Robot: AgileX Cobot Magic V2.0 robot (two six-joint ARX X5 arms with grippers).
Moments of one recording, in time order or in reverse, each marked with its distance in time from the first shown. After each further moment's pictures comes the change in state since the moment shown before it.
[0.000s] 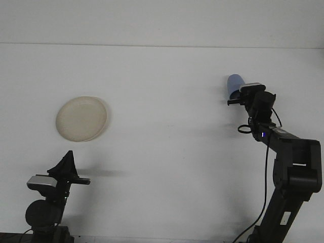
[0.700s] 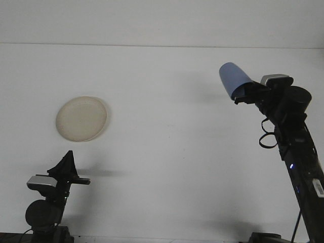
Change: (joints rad) left arm 0.000 0.000 0.000 0.000 0.000 0.000; right arm 0.044 -0.694 0.000 -0.663 -0.406 0.336
